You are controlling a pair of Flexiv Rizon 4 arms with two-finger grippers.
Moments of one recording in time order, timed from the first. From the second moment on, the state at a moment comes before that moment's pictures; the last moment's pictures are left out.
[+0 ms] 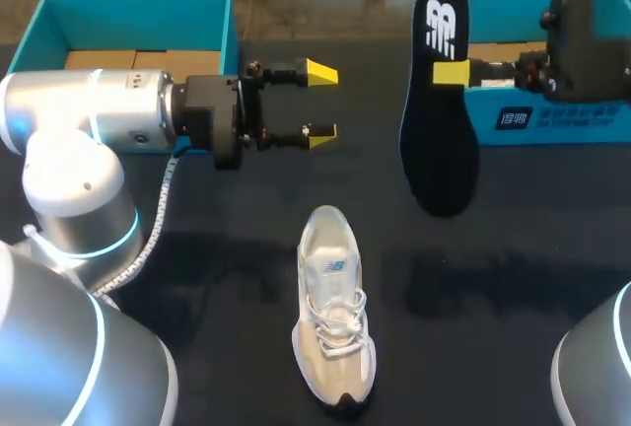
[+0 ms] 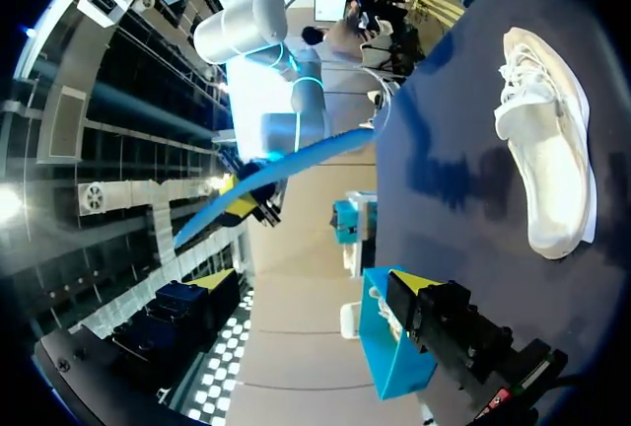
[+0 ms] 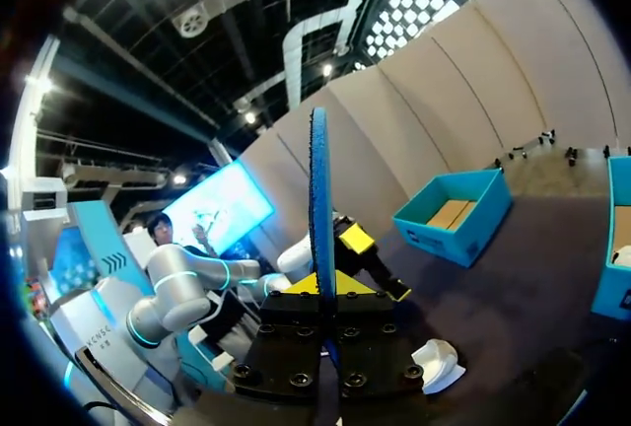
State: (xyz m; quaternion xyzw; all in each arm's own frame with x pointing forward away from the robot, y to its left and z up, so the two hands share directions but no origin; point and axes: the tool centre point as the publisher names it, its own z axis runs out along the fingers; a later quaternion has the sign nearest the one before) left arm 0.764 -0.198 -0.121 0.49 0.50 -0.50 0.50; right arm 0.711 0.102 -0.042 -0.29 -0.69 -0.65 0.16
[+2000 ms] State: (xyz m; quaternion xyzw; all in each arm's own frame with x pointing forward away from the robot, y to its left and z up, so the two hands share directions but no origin) left arm 0.774 -0.207 -0.118 0.47 0.49 -0.52 0.52; right arm 0.820 0.144 -0.074 -0.54 -0.59 -0.47 0.37
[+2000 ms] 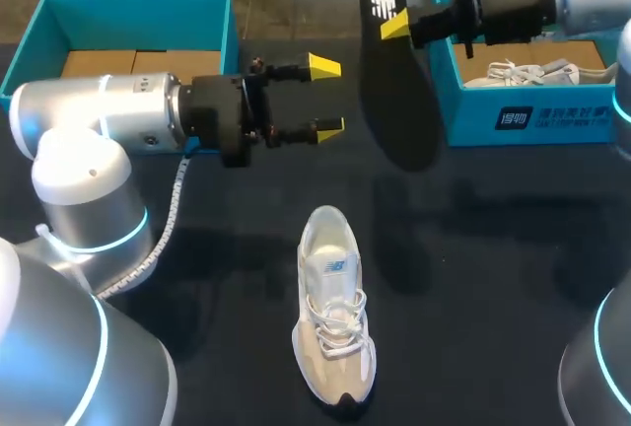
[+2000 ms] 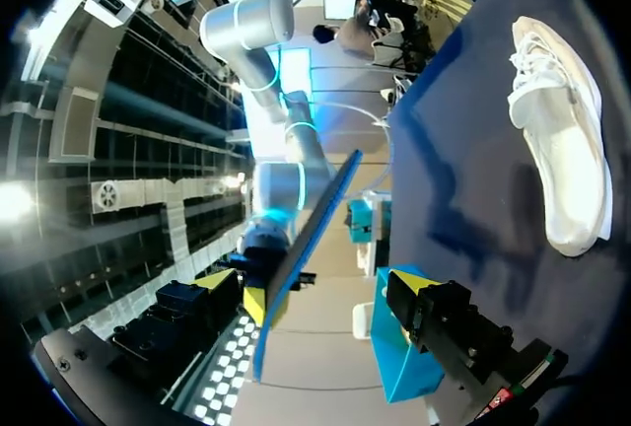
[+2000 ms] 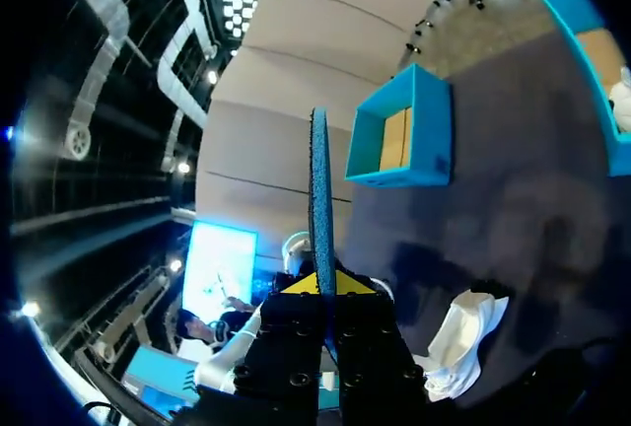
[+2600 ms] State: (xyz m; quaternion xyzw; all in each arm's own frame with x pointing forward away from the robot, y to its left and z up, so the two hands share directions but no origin) left arm 0.779 -0.219 -0.119 0.48 0.48 -0.50 0.53; right arm 0.826 0.157 -0.099 -0.55 -0.56 -0.44 0.44
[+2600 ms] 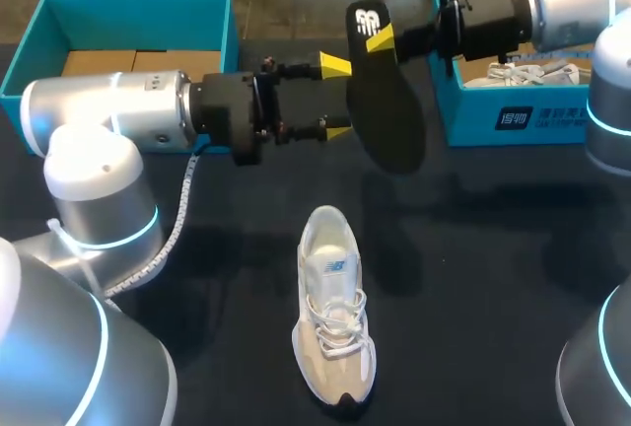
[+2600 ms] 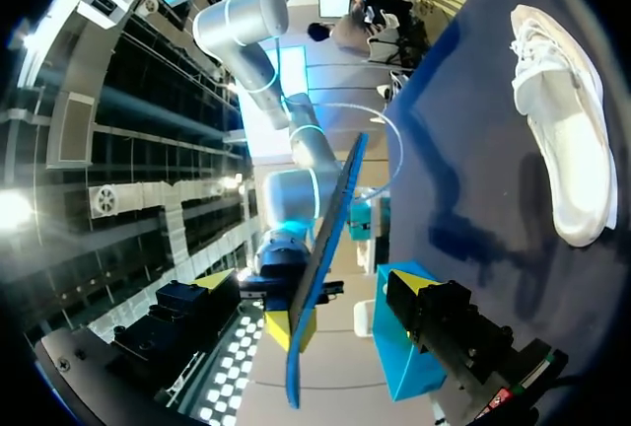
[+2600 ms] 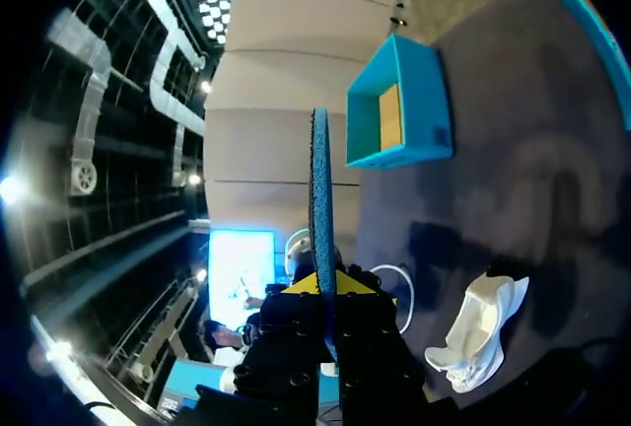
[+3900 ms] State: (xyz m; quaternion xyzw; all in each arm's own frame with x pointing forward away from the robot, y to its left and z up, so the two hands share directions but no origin) left arm 0.783 -0.249 -0.114 0.48 0.50 -0.47 0.55; right arm 0.831 0.158 -0.105 -0.56 -0.55 -0.43 0.45
